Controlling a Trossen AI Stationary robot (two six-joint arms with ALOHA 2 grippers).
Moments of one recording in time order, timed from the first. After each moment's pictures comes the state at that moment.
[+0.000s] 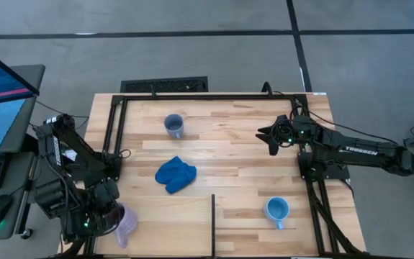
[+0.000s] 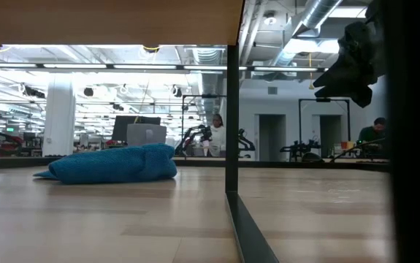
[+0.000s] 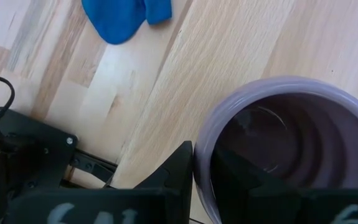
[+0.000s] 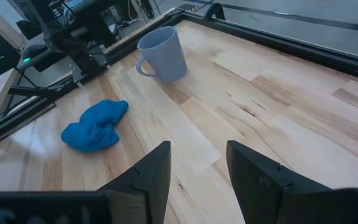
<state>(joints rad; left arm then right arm) -1.14 1.37 1.50 -1.57 -0.30 -1.57 -0.35 0.59 0.33 -0.13 -0.07 0.35</state>
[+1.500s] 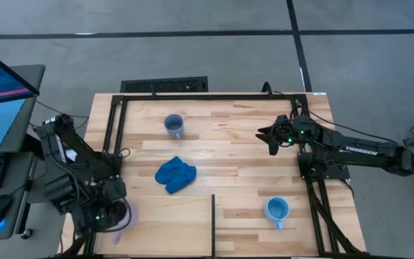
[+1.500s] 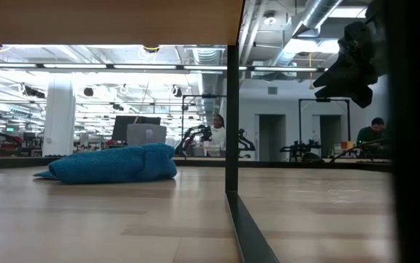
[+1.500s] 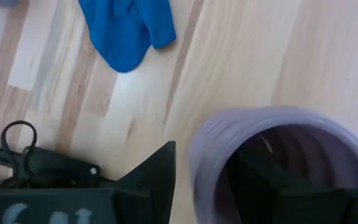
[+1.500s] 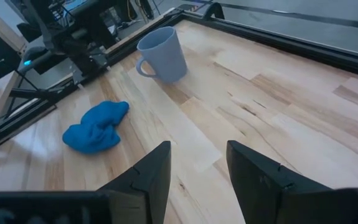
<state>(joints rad) -1.03 1.37 1.50 -1.57 -0.32 -1.33 -0.35 0.59 0.33 -0.13 -0.07 0.37</state>
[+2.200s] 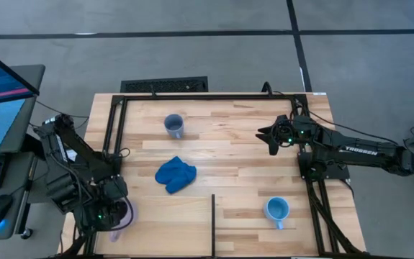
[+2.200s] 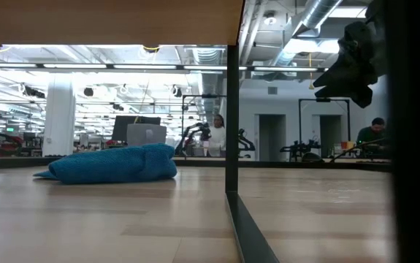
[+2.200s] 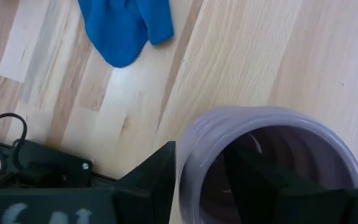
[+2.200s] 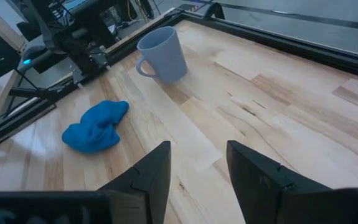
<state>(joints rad) -1.02 1.37 1.50 -1.55 -0.29 -1.35 -0.35 0.59 0.33 -0.13 -0.07 0.36</state>
